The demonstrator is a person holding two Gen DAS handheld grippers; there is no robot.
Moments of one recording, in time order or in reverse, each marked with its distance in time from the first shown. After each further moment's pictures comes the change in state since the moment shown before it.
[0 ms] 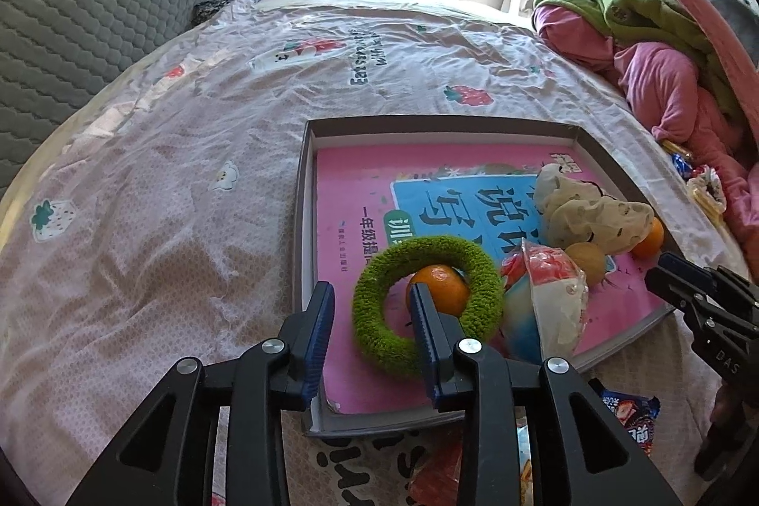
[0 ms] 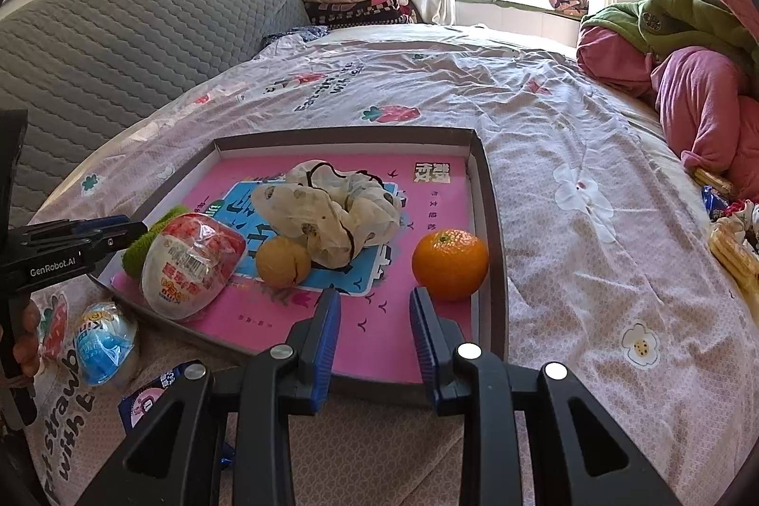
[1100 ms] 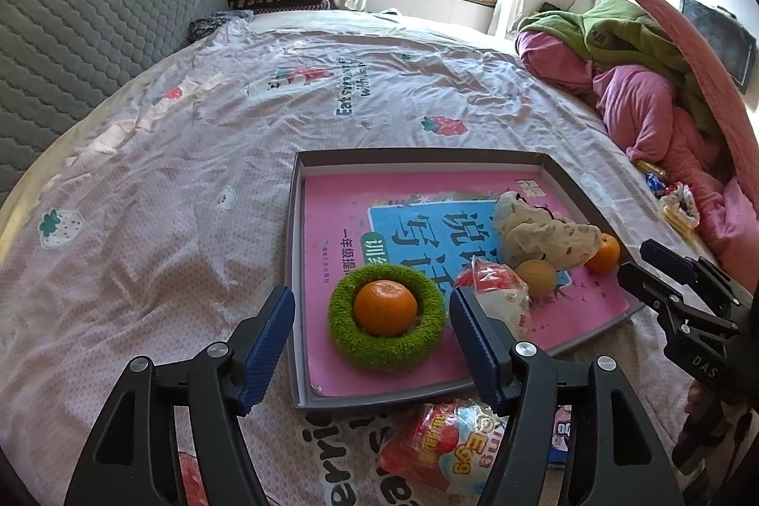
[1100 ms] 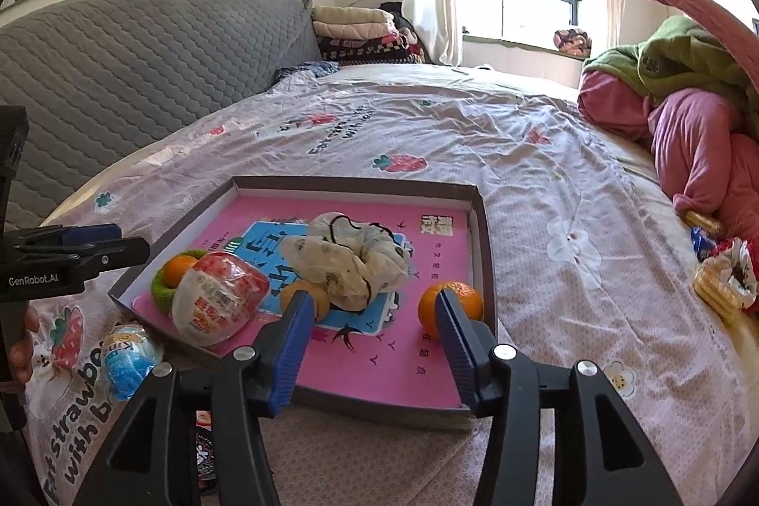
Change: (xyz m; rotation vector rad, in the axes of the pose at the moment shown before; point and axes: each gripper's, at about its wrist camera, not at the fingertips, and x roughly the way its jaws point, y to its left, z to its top) left arm -0.041 -0.006 0.000 -0.011 -0.065 -0.049; right arm -0.030 0.013 0.011 -0.053 -0.124 -0.003
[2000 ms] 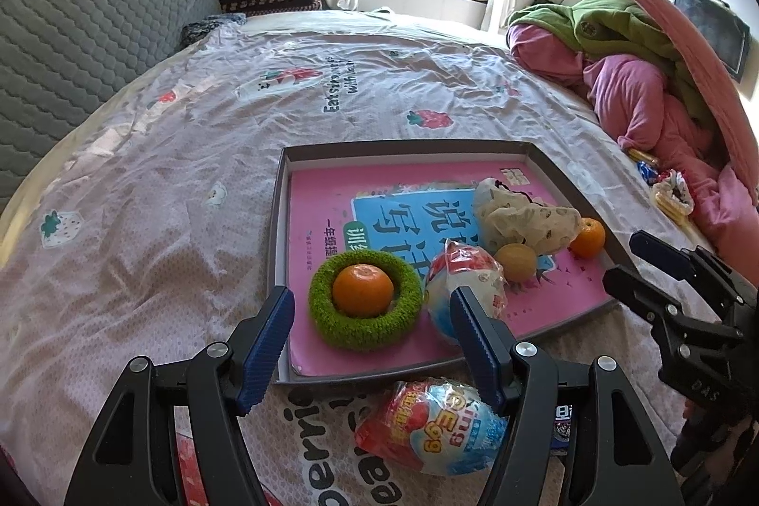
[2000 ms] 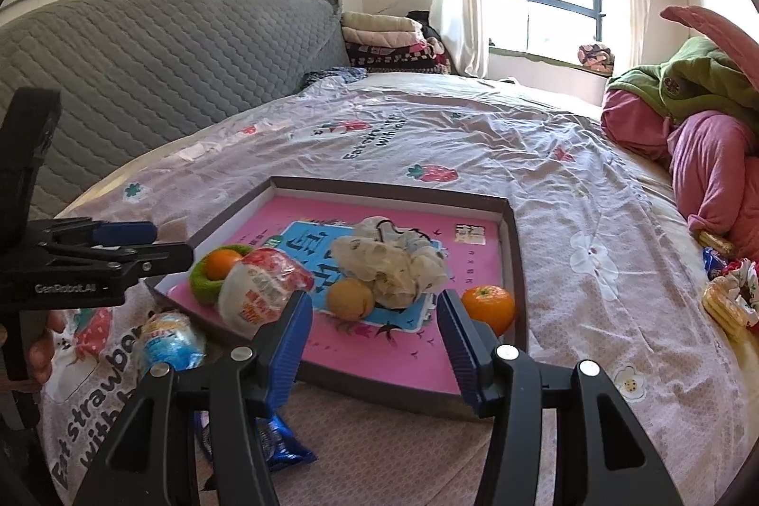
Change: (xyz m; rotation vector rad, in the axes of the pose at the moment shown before) left arm -0.009 -0.015 -0.010 0.028 0.005 0.000; right arm -0.016 0.020 -0.004 -0.055 -0.020 0.064
